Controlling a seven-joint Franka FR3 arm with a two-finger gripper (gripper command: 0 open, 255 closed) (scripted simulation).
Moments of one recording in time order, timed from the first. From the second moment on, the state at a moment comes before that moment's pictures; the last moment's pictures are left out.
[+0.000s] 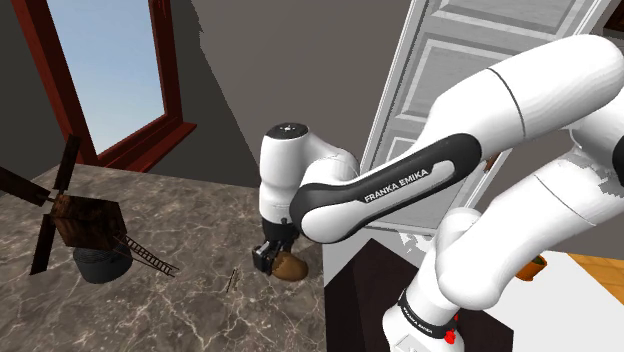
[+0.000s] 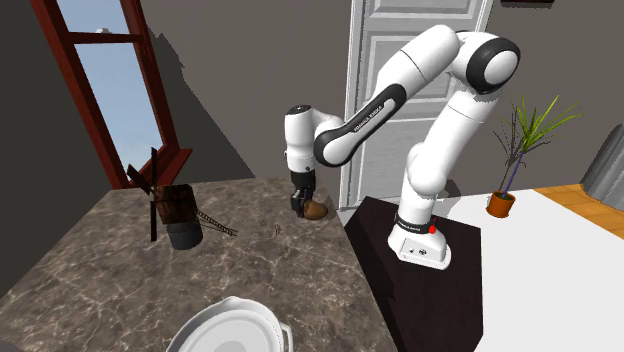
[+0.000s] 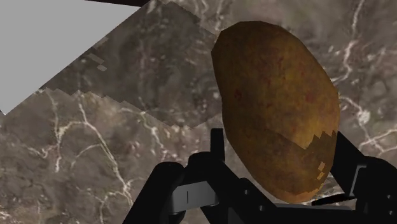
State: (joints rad) arm 0.21 -0.36 0.43 -2.64 0.13 2.27 0.40
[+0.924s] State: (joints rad) arm 0.22 -0.47 0.39 -2.53 0.14 2.05 0.37
